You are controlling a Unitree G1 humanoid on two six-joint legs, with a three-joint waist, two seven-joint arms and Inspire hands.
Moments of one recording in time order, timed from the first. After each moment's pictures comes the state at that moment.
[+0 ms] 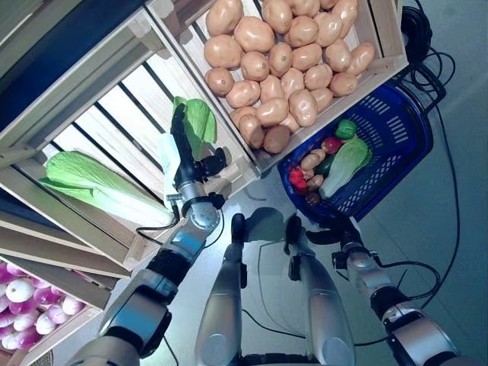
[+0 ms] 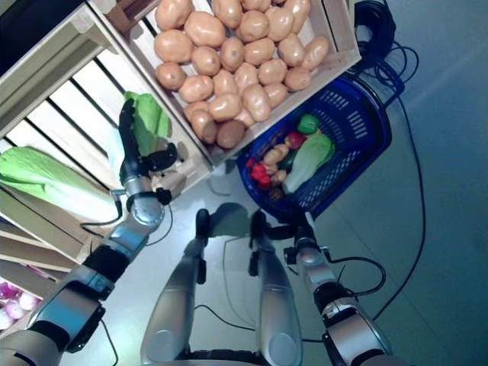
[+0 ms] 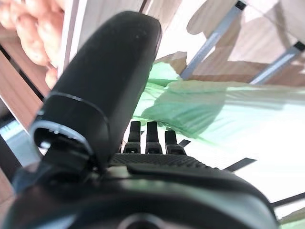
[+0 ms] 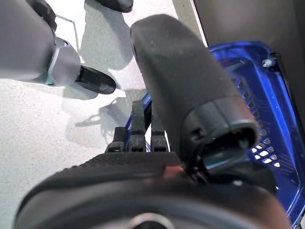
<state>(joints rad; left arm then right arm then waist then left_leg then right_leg) -0.67 0.36 -0.43 0.55 -0.11 -0.03 0.90 -0.47 -0.30 0.37 0.93 0.36 -0.05 -0.22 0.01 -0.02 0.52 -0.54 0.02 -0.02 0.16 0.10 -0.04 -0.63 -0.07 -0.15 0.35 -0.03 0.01</state>
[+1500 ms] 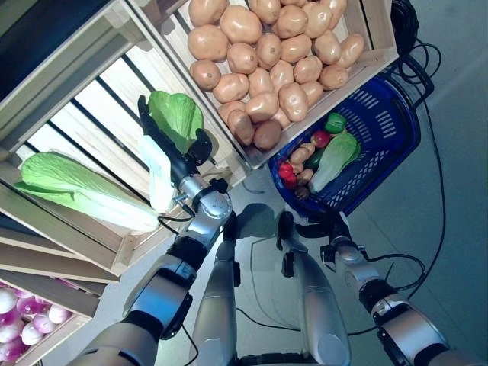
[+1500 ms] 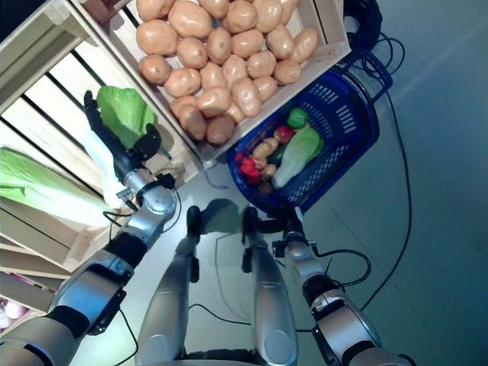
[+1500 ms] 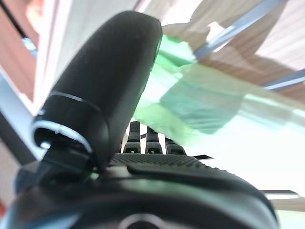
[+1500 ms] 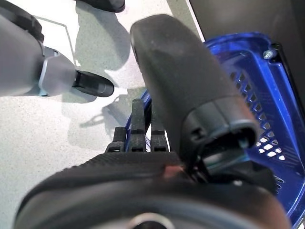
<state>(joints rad) -0.79 0.26 -0.36 0.77 -0.21 -0.20 1.20 -0.54 -0.24 0.42 0.94 0.44 -0.05 -0.26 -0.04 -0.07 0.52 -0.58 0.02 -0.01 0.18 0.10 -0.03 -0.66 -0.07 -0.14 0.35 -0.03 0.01</state>
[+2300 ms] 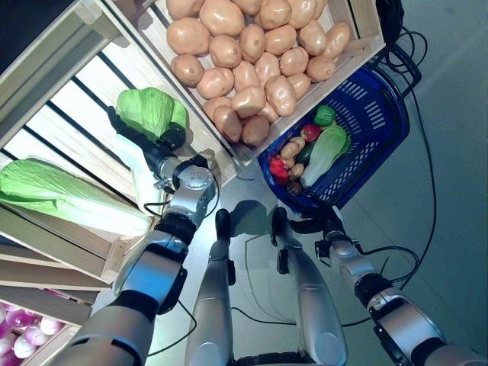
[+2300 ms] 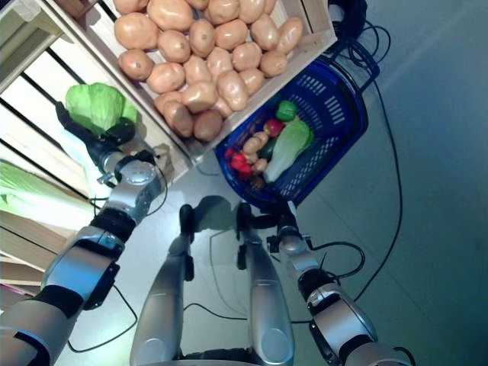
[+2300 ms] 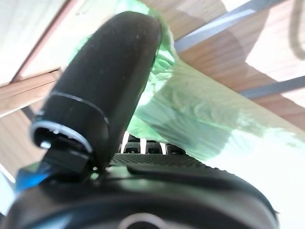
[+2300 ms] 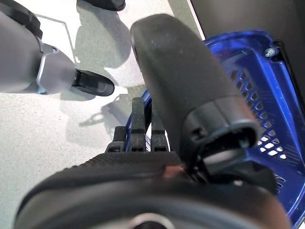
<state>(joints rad) -0.97 0.34 -0.31 0.89 -0.47 -0.07 1.17 -0.57 -0.24 0.45 0.93 0.44 -0.03 -0.26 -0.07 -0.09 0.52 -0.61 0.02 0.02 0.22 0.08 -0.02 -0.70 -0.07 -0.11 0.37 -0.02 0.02</state>
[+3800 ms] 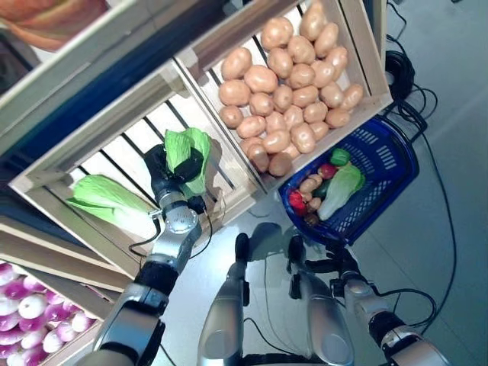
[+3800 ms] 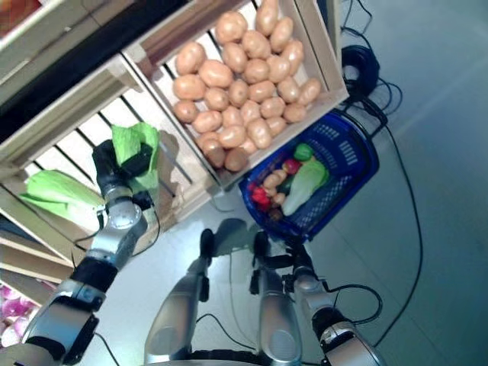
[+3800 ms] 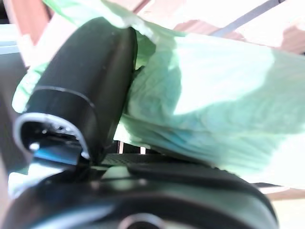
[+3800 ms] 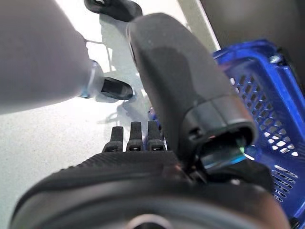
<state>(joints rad) -0.46 0.40 -0.23 0.38 -0.45 -0.09 0.71 -0.31 -0.27 0.36 0.93 0.41 -0.03 -0.25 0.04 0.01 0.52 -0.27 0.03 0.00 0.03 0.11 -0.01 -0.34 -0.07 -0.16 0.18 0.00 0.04</state>
